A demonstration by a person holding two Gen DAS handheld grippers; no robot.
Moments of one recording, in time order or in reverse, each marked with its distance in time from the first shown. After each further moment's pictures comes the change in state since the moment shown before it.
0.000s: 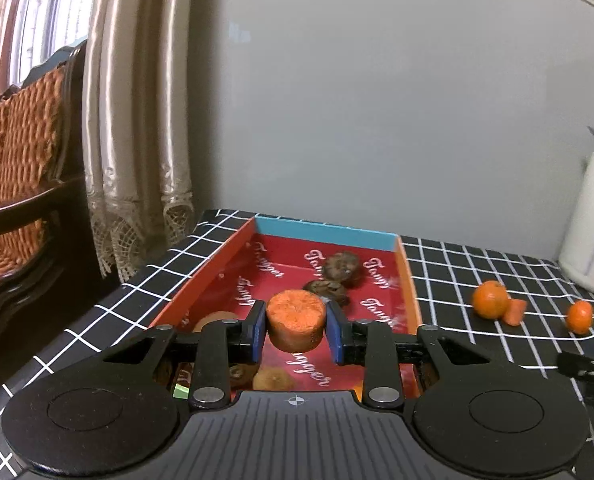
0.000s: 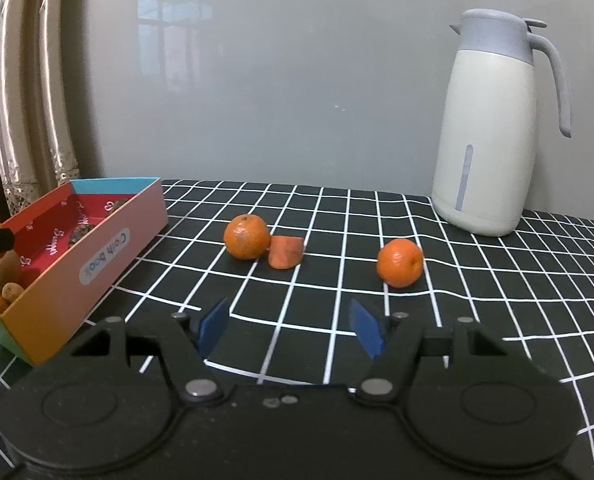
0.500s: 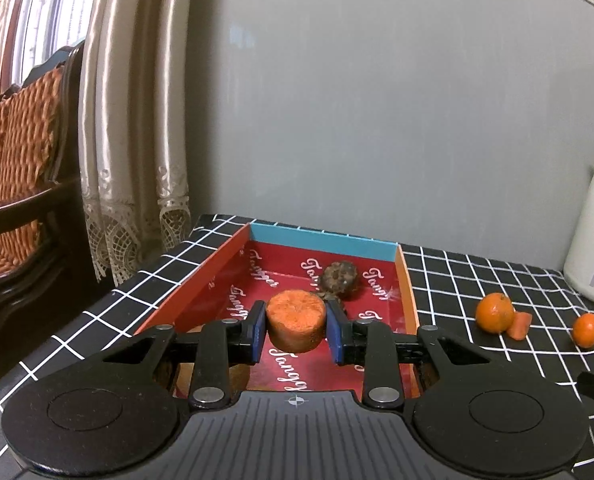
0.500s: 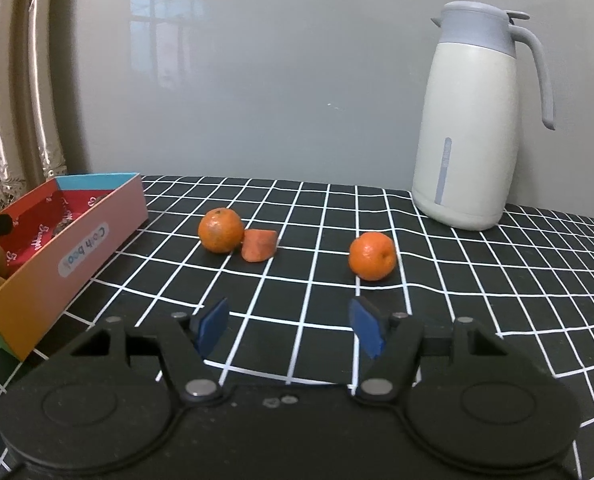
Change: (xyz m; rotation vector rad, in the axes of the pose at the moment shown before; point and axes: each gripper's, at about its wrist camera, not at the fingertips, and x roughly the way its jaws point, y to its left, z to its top) left arm 0.015 -0.008 0.003 -0.014 -0.017 0.006; right arm -0.002 -0.017 -0.004 0.005 0.009 -0.027
